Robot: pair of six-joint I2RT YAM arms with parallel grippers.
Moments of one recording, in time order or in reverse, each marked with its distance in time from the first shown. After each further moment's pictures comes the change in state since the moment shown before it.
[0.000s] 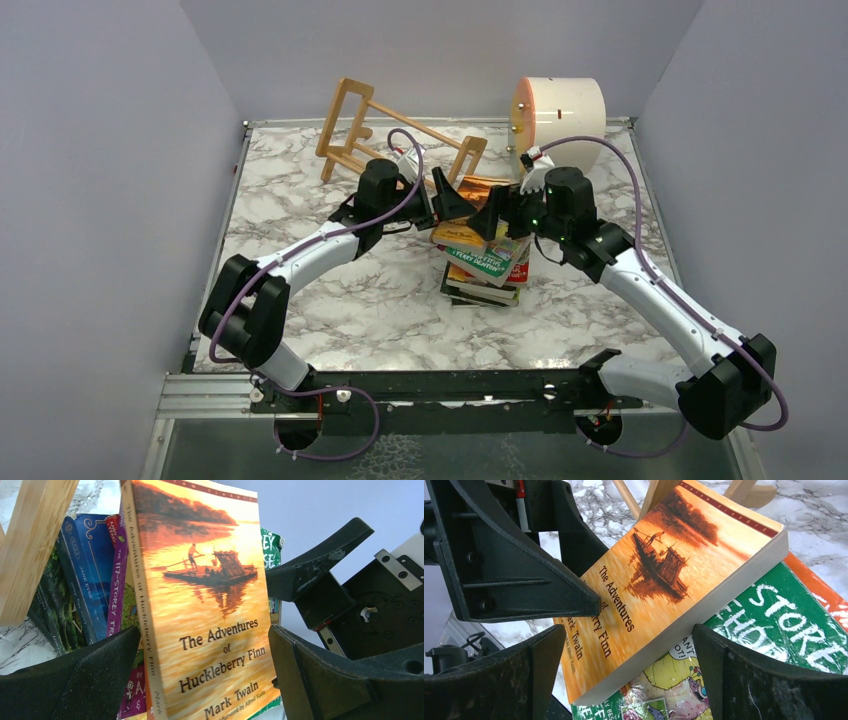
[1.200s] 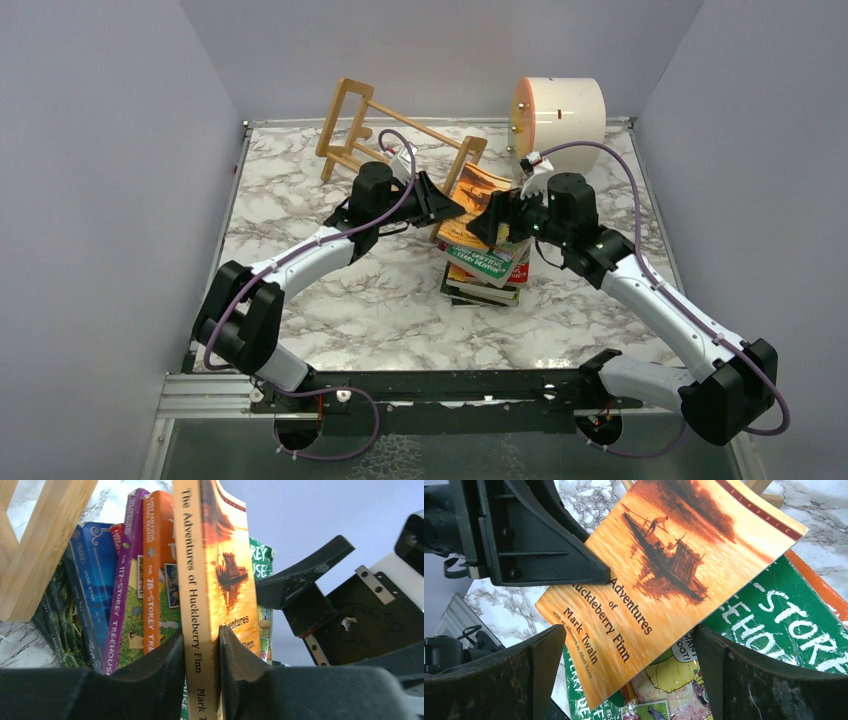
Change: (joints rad) left arm 0.006 -0.034 -0.045 0.046 -0.040 -0.044; right arm 0.000 -0.031 -0.064 0.078 -0.041 -0.031
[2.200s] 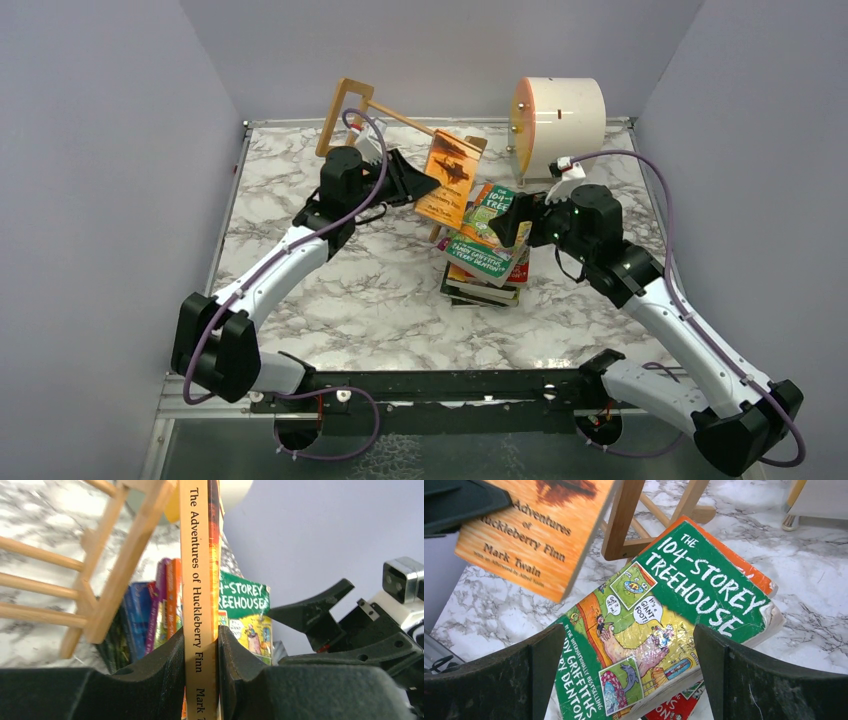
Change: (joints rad) left arm 0.087 -0.158 0.049 -0.104 -0.089 0.134; right arm 0.000 -0.166 -0.010 -0.113 0.205 -0.011
